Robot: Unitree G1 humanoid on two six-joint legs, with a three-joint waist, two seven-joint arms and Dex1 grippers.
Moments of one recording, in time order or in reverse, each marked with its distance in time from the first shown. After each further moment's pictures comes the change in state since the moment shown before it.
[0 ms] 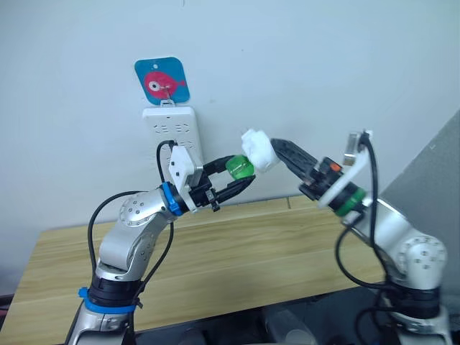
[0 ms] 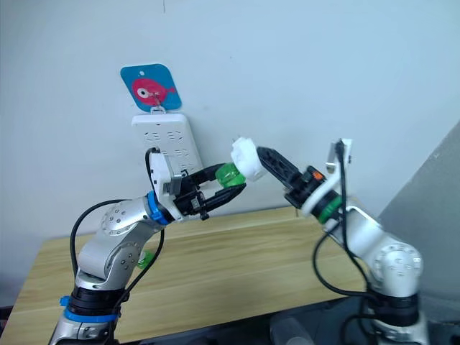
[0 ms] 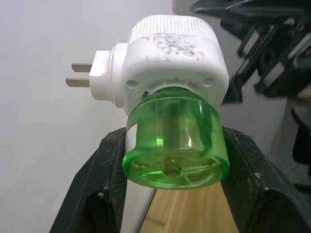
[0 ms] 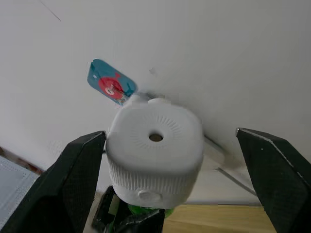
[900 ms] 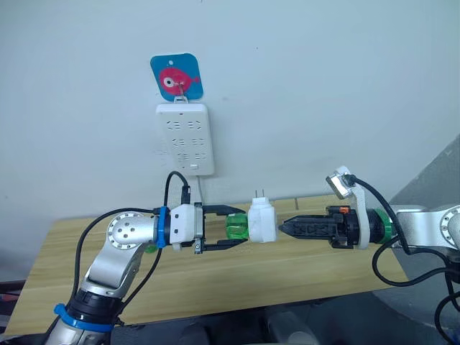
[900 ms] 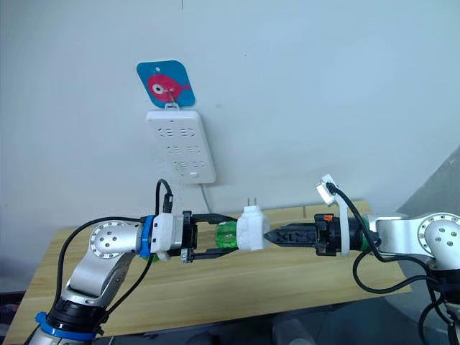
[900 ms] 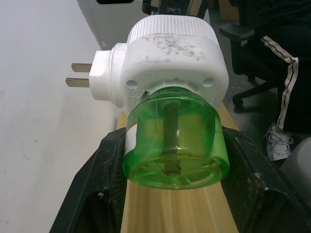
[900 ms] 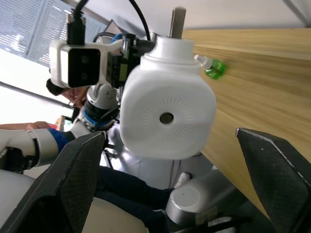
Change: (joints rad) left arm 0.118 0.131 -0.094 0.056 0.136 -0.386 -0.332; right arm -0.121 -0.398 0.215 0.264 0.075 0.440 0.505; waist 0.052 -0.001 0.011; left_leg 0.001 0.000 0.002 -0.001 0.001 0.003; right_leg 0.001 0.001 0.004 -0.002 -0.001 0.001
